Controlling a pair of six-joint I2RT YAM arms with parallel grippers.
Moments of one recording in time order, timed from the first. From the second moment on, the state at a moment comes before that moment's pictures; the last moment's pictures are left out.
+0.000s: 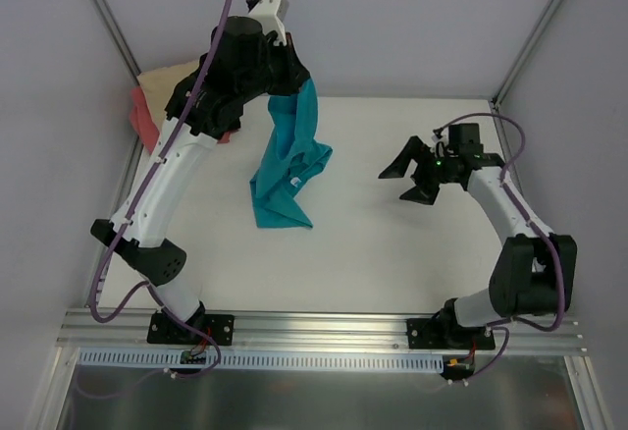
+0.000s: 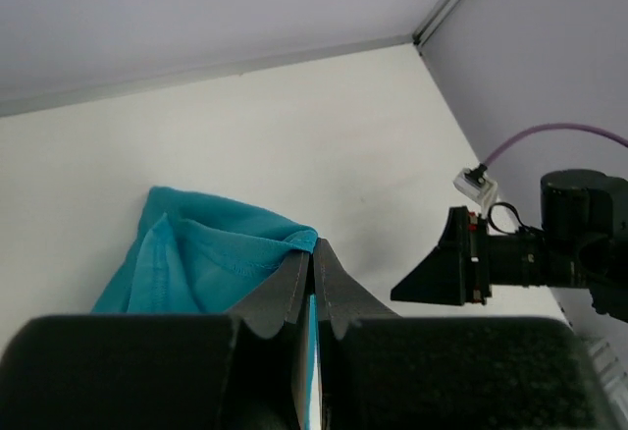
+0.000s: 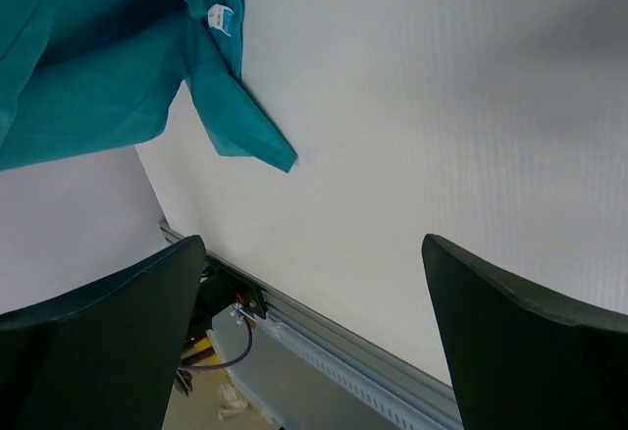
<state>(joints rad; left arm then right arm) -0.59 1.69 2.22 -0.78 -0.01 -0.37 0.05 1.42 1.10 -0.67 -0.59 0.61</state>
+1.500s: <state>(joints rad) -0.59 1.42 2.02 -0.93 -0.10 -0.37 0.47 2.40 1.80 -0.03 -0.66 1.08</state>
